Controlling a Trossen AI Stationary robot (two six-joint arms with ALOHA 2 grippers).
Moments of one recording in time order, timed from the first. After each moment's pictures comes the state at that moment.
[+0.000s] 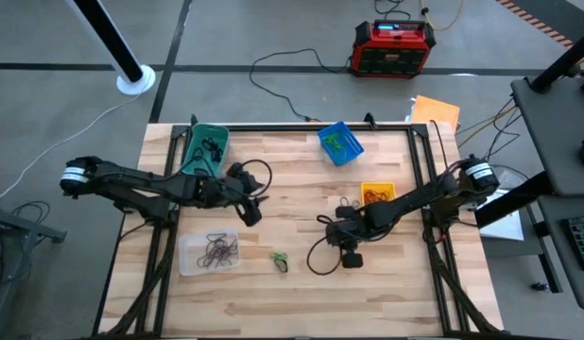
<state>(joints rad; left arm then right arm) -0.05 1.21 0.69 -0.14 -0.38 -0.24 0.26 1.68 0.97 -0.52 0.01 0.19</state>
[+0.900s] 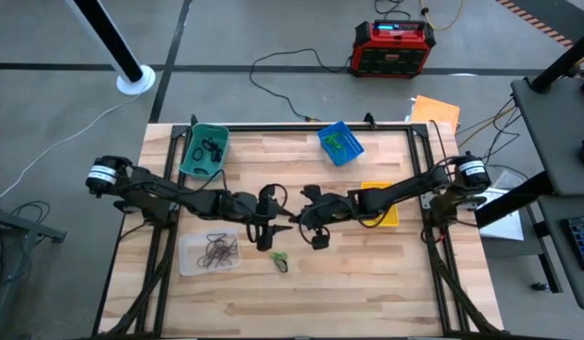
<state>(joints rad) -0.13 1.49 0.69 0.37 -0.09 -0.06 0.10 1.72 0.97 0.17 0.09 -0.20</state>
